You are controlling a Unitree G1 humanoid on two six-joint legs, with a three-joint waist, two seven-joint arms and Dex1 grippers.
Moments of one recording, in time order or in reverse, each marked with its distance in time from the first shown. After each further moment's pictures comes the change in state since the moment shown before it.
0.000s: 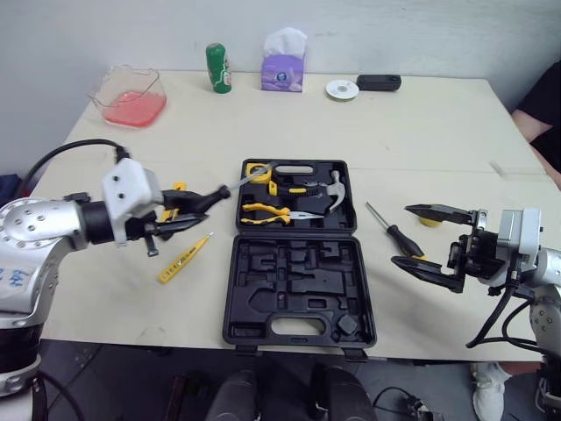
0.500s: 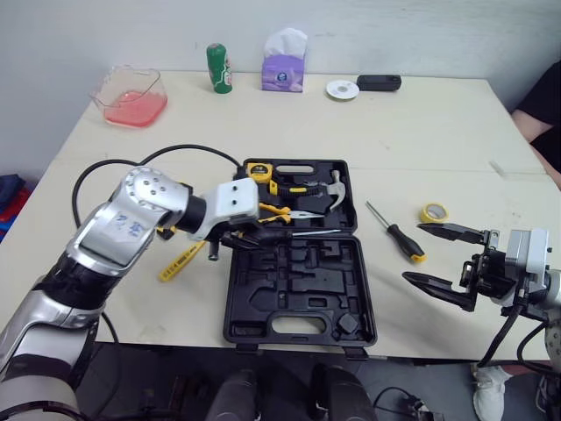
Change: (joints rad) left arm -0.395 -0.121 -0.504 0.070 0.231 0.314 -0.082; right arm 0.125 0.001 -0.038 -0.039 -0.004 -0.020 -0.009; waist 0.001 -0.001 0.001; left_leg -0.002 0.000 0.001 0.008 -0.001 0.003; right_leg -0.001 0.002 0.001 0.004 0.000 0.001
